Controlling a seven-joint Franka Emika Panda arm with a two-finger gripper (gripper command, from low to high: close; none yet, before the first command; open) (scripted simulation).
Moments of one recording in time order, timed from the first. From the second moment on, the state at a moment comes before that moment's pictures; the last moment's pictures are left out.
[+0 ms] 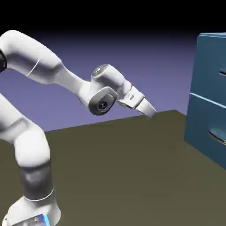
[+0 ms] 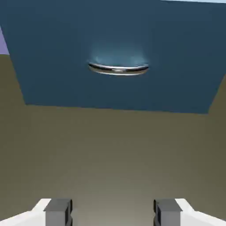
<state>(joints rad) 0.06 -0.57 -0.04 -2.78 -0.04 3.04 0.71</state>
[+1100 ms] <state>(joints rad) 1.25 -0.63 -1.18 -2.00 -1.22 3.04 -0.24</state>
